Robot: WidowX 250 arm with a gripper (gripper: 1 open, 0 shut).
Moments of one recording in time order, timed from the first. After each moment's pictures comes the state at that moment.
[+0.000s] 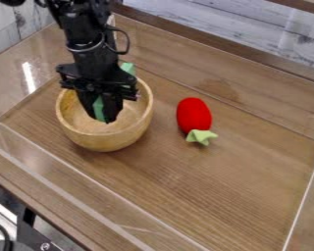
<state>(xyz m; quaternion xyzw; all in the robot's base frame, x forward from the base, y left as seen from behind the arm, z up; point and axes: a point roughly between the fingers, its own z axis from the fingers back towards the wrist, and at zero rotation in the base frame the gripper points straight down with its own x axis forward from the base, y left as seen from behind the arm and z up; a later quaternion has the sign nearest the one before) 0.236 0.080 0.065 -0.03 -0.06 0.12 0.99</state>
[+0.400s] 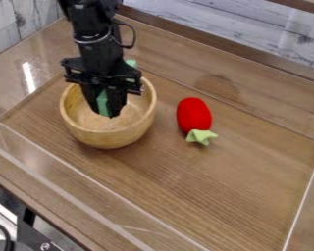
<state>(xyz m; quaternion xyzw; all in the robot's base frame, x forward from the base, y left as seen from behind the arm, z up) 0.245 0.081 0.068 -0.02 -0.05 0.11 0.99</state>
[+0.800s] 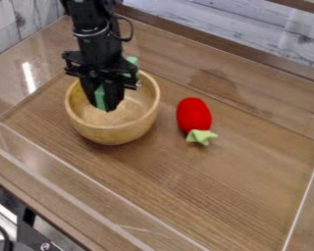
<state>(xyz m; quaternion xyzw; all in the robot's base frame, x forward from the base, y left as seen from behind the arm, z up) 0.251 0.092 0.067 -0.02 -0.04 0.08 1.00</state>
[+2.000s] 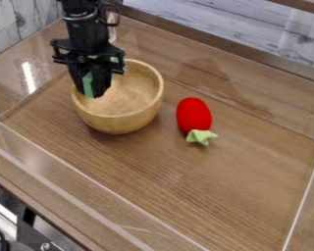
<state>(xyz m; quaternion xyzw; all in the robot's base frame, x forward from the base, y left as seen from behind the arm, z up) 0.256 0.122 0.072 -0.03 -0.01 0.12 0.99</state>
